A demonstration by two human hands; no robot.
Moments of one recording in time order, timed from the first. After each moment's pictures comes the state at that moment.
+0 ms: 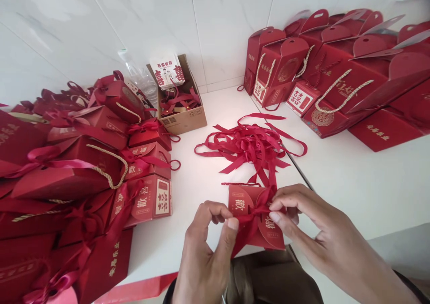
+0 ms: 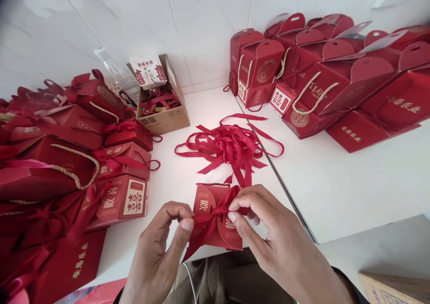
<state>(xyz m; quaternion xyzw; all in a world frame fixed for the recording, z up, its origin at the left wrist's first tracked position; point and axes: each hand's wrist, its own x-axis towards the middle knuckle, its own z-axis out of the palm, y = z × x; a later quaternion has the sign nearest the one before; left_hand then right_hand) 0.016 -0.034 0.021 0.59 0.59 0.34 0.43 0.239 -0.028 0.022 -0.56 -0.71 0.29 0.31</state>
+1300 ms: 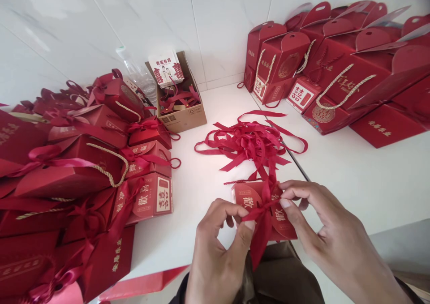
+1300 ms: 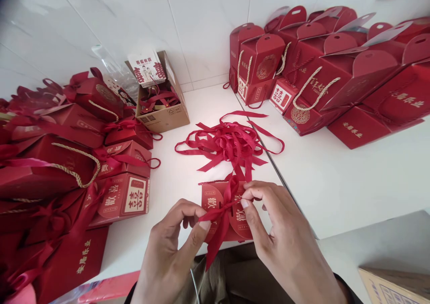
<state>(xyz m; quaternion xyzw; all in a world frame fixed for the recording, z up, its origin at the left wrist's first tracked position) 0.032 -0.032 0.024 0.59 0.56 0.35 0.47 0.236 -0.038 0.014 -0.65 -0.67 0.18 0.32</state>
